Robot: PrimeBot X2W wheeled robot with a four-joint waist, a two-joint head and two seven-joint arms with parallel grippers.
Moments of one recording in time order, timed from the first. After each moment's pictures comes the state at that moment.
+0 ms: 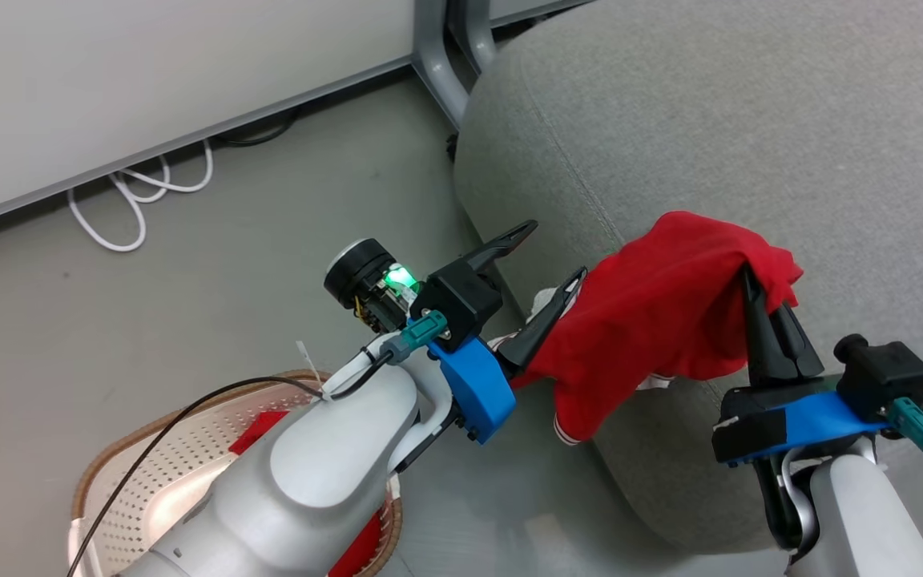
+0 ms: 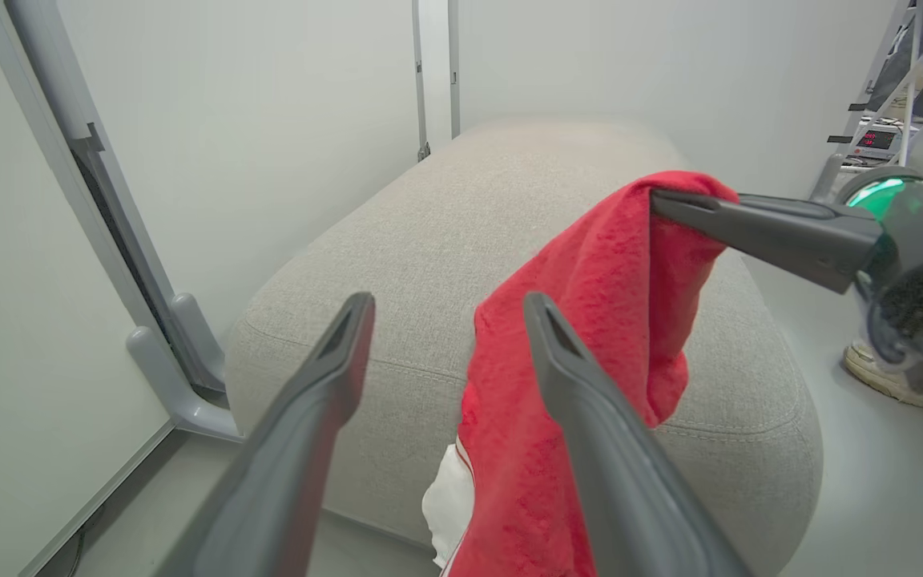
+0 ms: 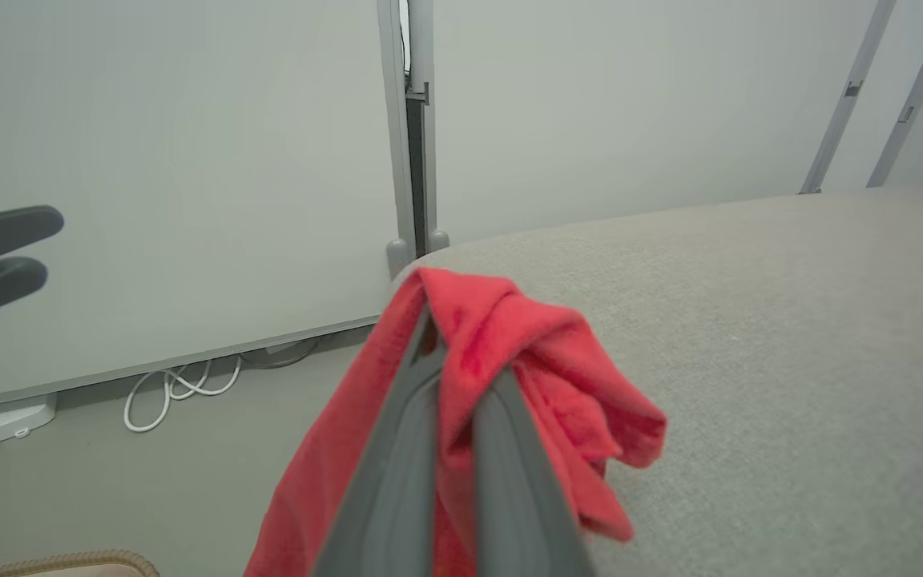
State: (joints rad) left arm -0.87 0.08 -0.97 0.61 -0.44 -0.07 -0.24; right arm -0.31 -0.10 0.02 0.30 0.13 0.13 -0.26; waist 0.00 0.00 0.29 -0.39
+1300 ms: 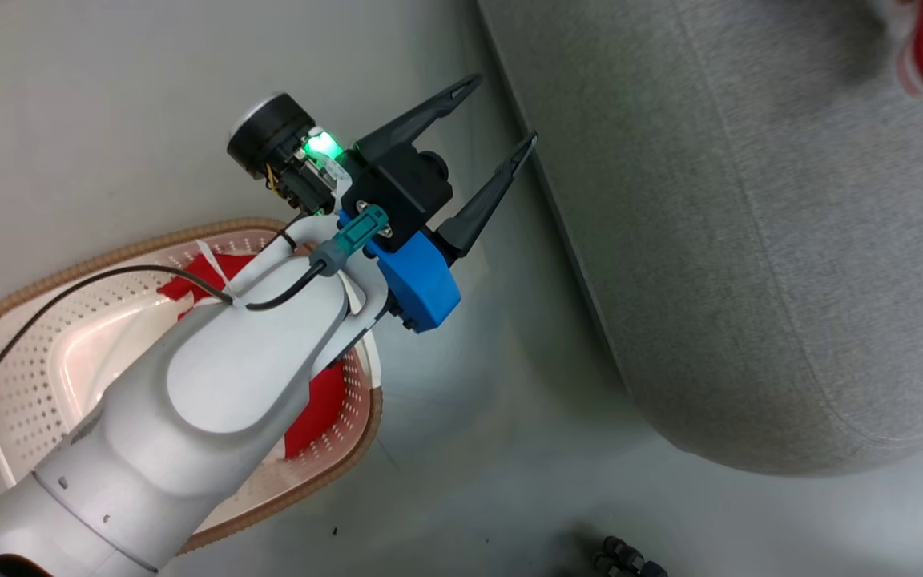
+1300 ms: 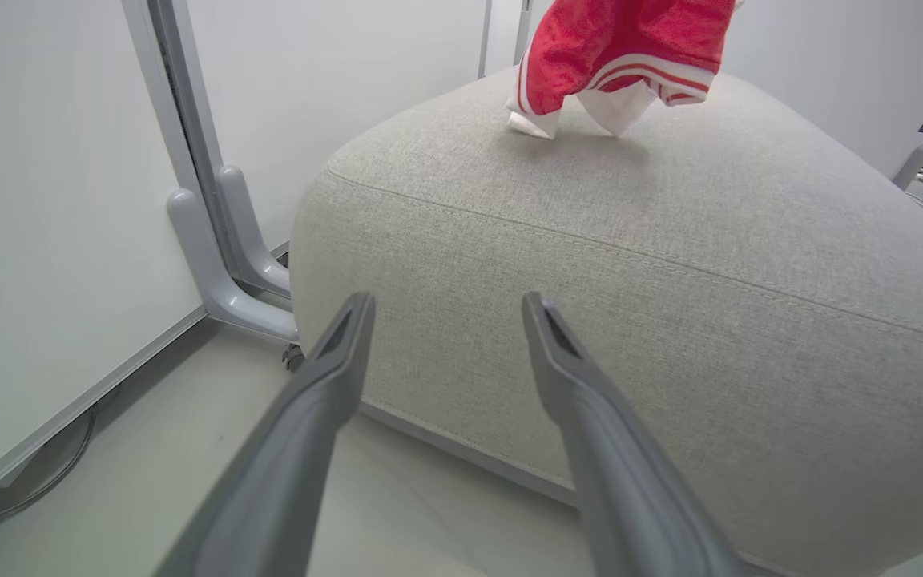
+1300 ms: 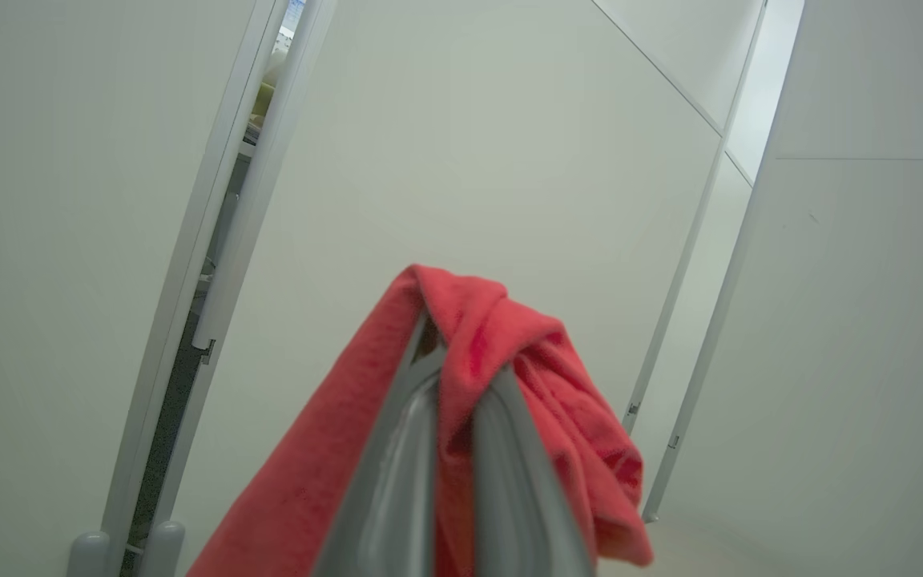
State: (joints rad) left arm -1.04 0.24 -0.95 0.44 -0.39 -0.03 -0.16; right arm -0.87 -0.33 -0.40 0.11 0.10 0.13 -0.26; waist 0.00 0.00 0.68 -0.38
